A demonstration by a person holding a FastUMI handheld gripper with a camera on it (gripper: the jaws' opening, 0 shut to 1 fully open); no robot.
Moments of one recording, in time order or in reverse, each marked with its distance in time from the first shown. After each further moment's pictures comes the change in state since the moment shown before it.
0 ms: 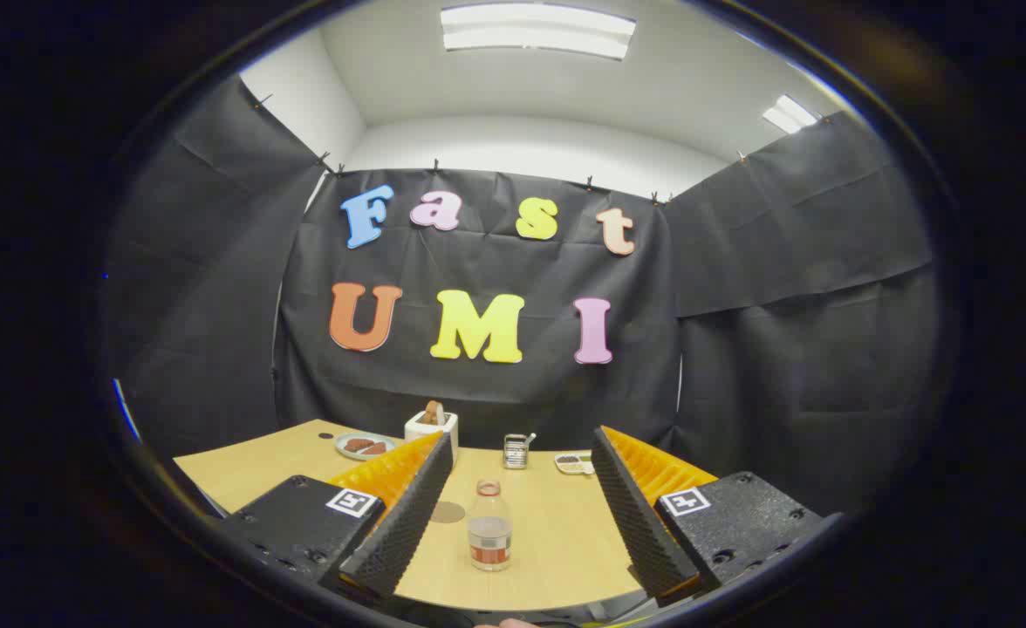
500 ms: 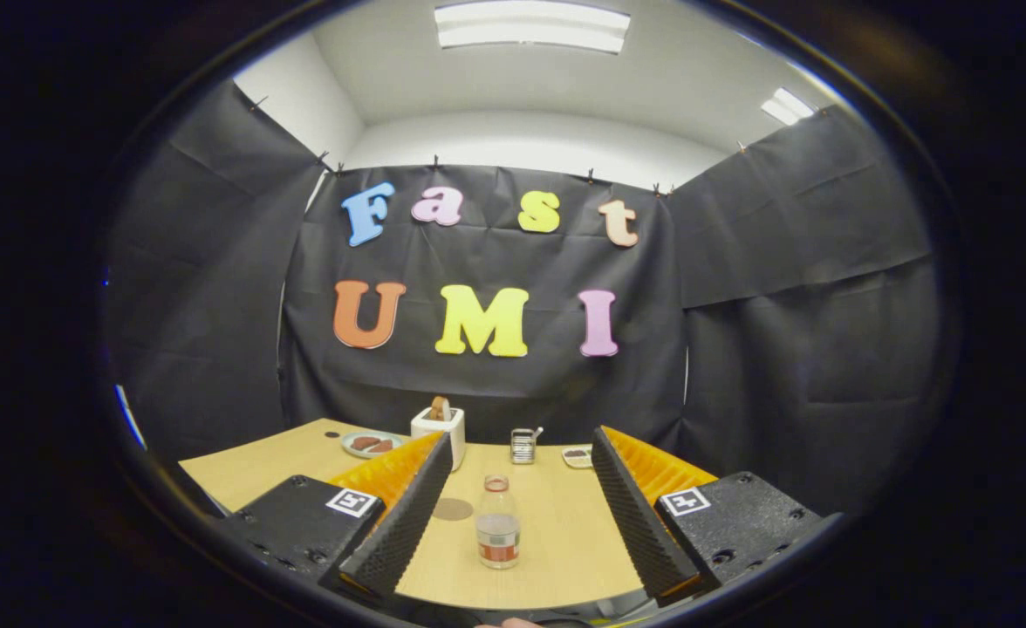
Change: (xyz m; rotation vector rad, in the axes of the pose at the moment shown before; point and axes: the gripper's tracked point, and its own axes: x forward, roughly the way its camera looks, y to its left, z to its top) arm 0.004 0.004 -0.009 0.024 0.024 0.015
